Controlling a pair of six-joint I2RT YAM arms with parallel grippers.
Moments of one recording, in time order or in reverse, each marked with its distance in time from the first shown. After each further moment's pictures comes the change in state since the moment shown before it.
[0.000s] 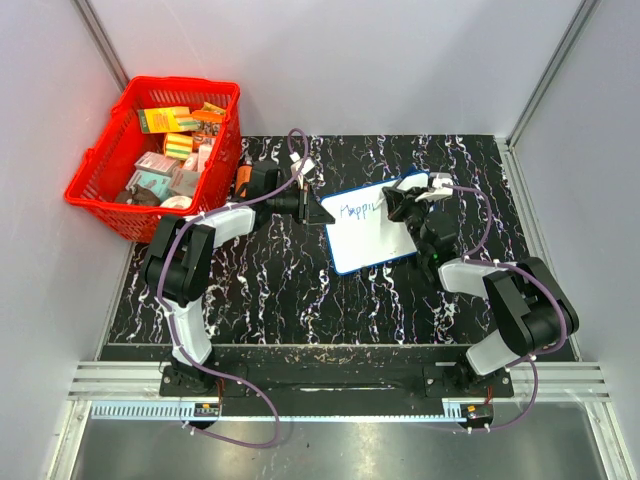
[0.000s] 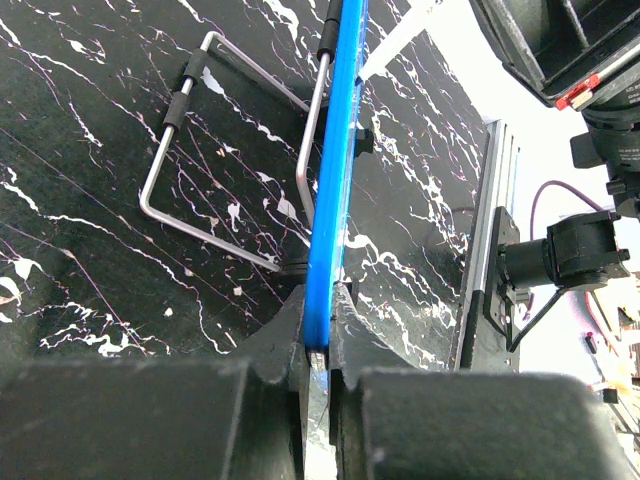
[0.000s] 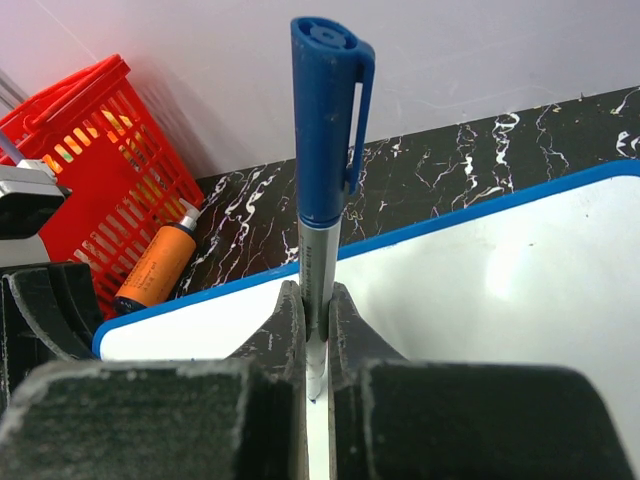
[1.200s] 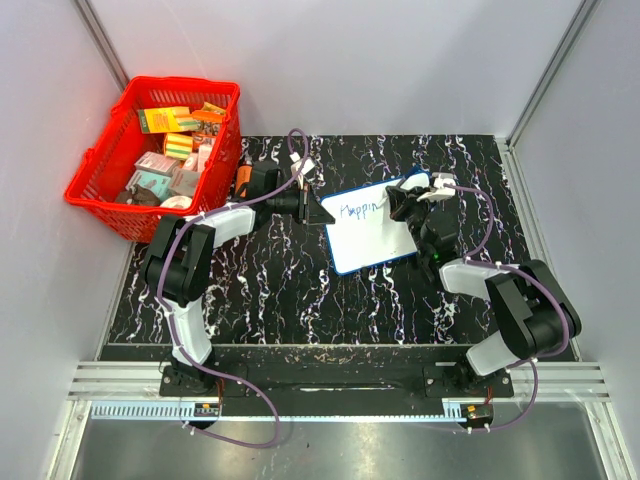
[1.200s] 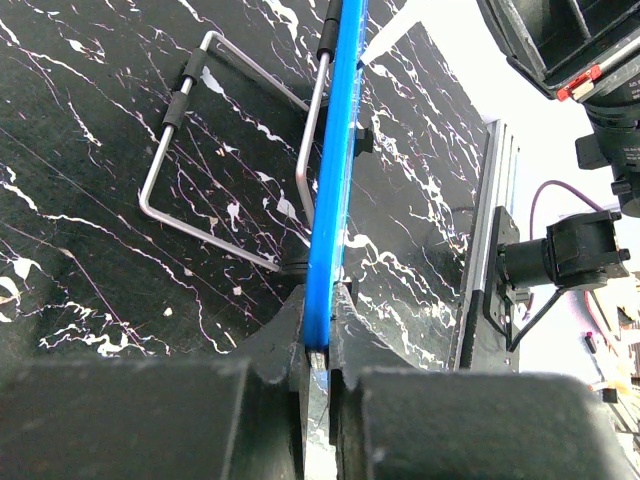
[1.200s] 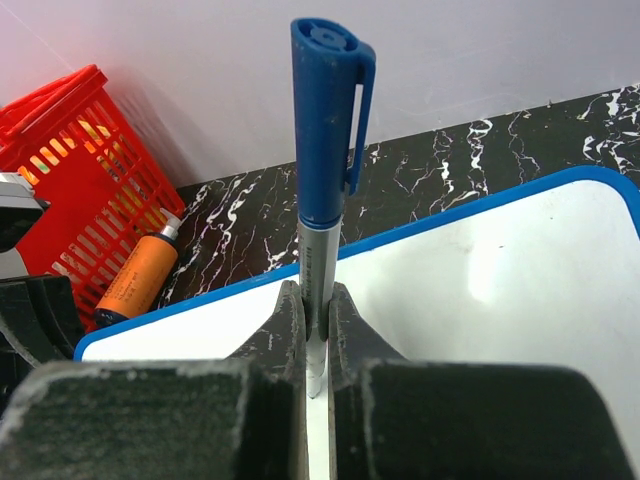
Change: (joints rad) left arm 0.000 0.000 0.000 -0.001 0.000 0.000; right arm 0.000 -0.017 0.007 -0.031 0.049 -0.018
